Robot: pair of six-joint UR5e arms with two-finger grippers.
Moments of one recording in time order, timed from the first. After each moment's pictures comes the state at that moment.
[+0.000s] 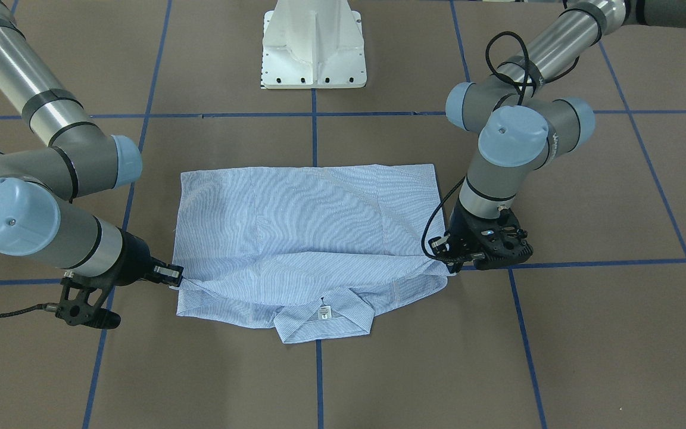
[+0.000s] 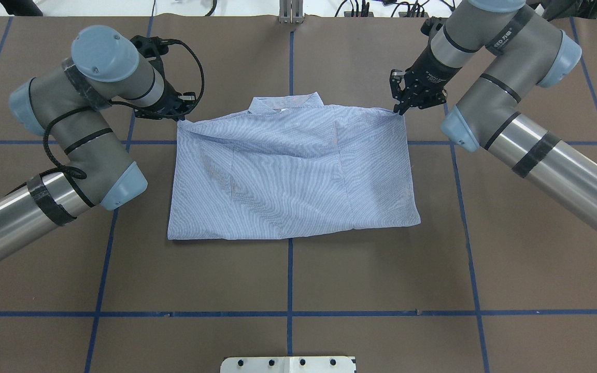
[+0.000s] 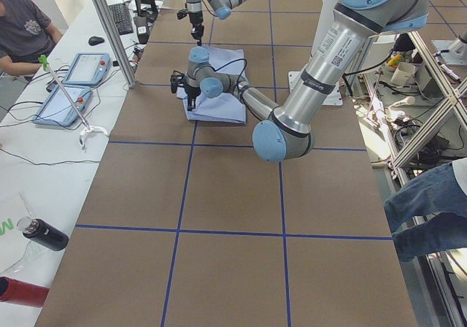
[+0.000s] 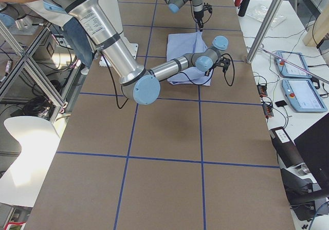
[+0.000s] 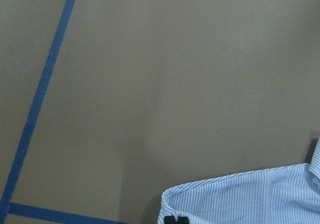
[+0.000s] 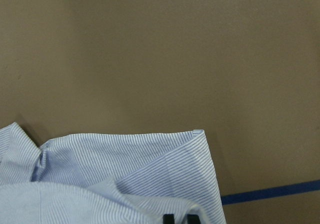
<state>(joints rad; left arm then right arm) -0.80 -2.18 -1.46 -1.89 -1.88 -1.22 0.95 -0.91 1.27 -1.20 2.35 1.21</state>
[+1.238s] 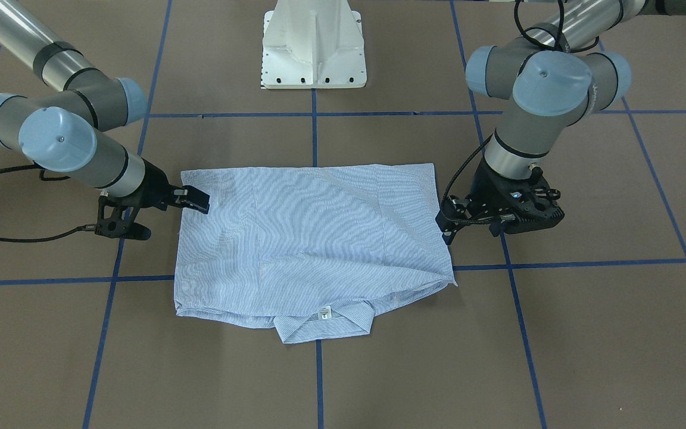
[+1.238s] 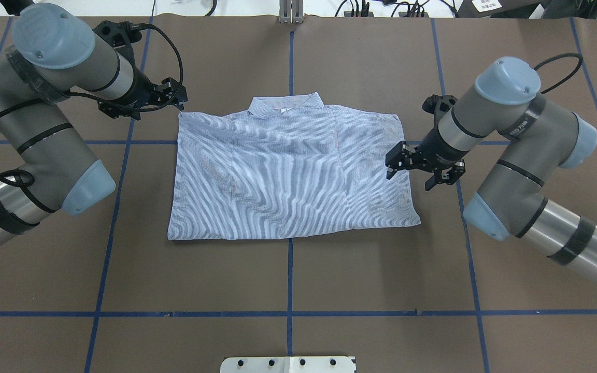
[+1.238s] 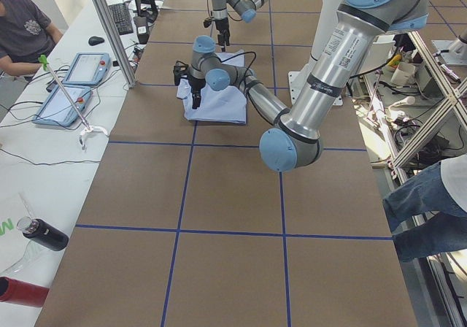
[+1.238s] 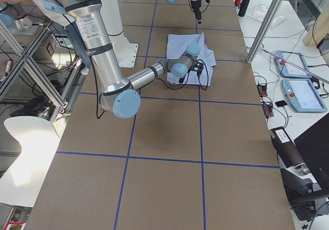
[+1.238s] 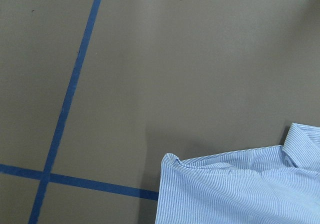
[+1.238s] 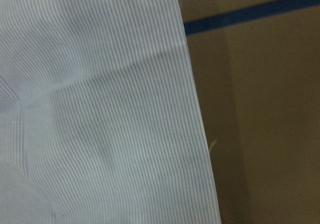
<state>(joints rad) -0.84 -2.09 -1.68 -1.79 -1.94 -1.21 0.78 -1.21 1.62 -1.20 2.34 1.25</state>
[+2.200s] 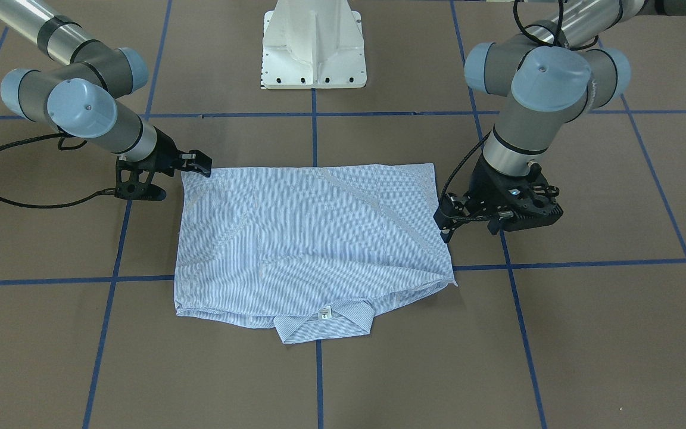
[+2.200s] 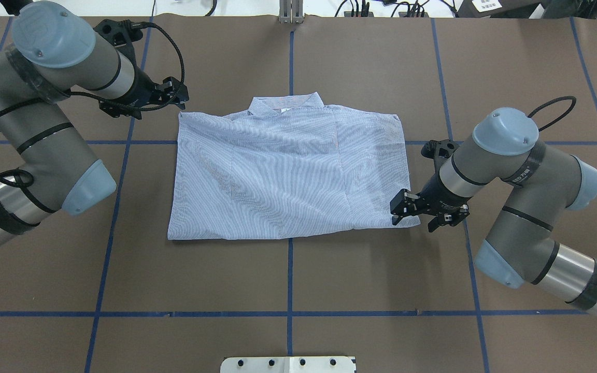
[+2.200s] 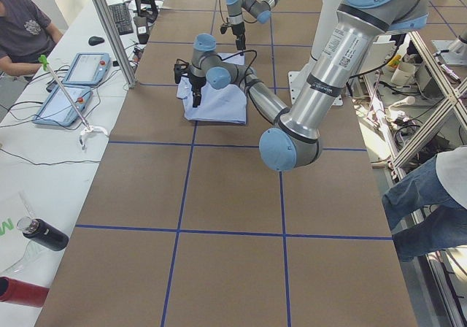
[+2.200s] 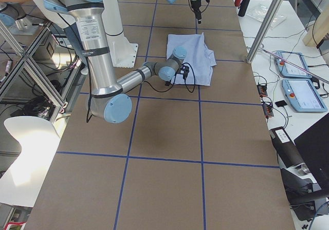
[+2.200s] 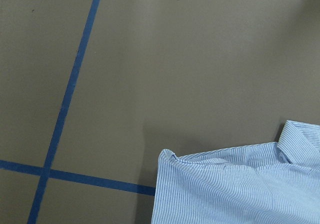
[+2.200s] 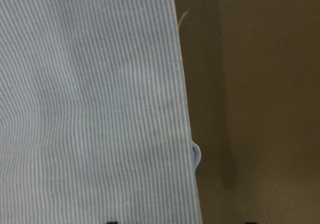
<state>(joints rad) -0.84 -2.10 -1.69 -1.78 -1.94 -1.21 0.67 -1.30 1.70 -1.21 2.30 1.25</state>
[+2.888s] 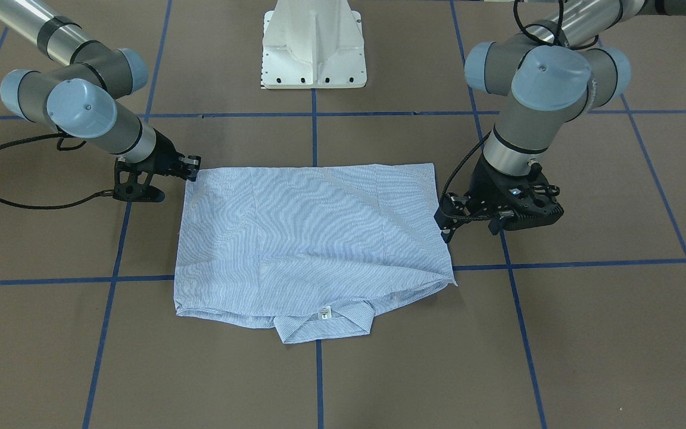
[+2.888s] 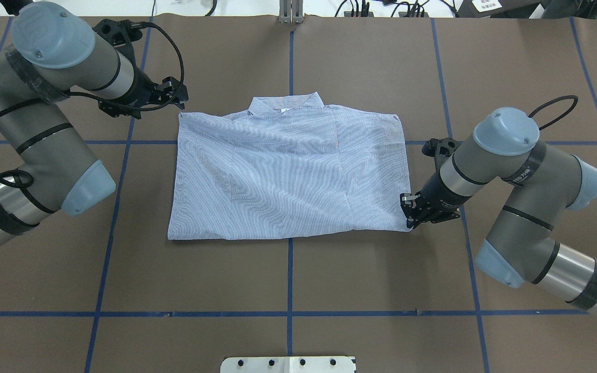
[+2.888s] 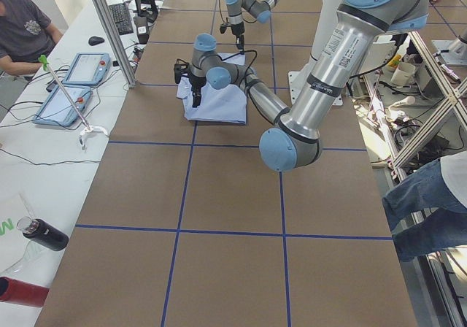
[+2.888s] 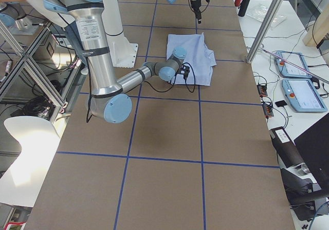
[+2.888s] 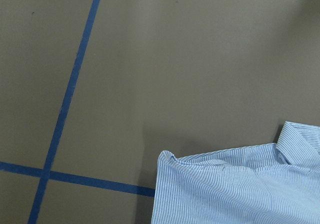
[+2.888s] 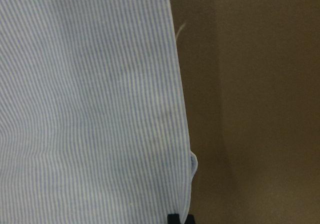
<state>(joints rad) -0.84 -2.09 -1.69 -1.78 -1.93 -1.21 0.67 -1.30 1.70 -1.20 2.28 1.25</state>
